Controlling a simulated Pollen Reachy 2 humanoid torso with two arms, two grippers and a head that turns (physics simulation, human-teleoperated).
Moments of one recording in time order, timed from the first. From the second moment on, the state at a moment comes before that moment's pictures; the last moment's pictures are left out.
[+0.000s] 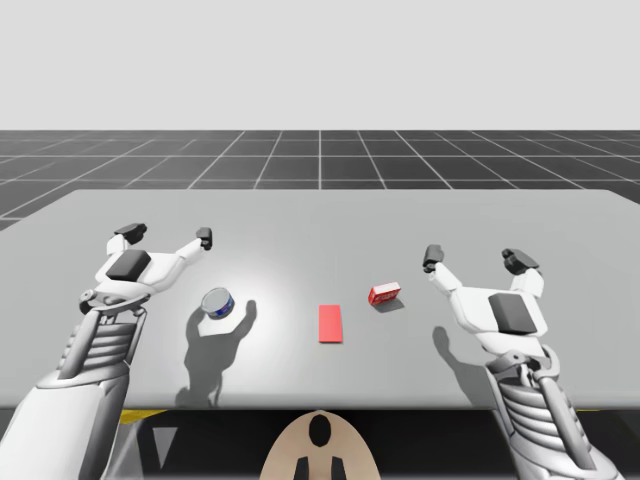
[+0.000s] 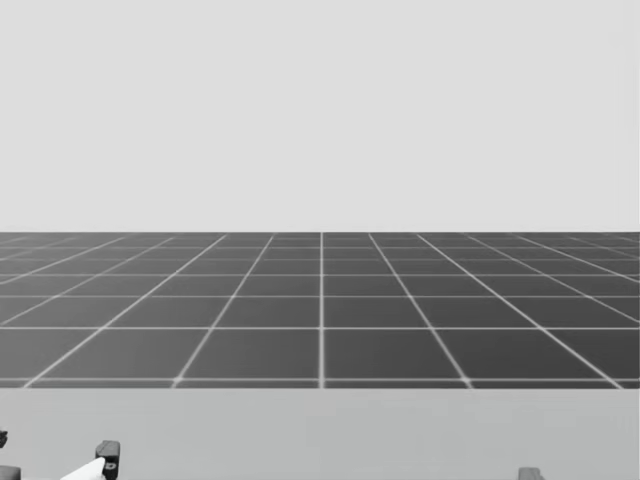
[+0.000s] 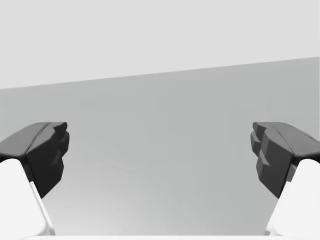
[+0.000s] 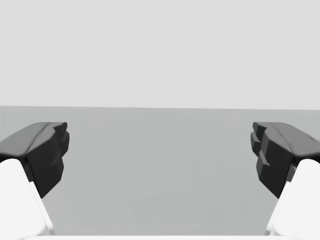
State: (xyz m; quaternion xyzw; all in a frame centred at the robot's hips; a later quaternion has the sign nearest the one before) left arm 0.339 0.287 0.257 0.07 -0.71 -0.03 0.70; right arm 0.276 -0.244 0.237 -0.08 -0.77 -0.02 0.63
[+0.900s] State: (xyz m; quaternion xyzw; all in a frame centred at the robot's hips) left arm 0.338 0.288 0.259 0.07 -0.71 -0.03 0.70; right arm 0.277 -0.242 0.233 -0.07 -0.76 -0.02 0.64
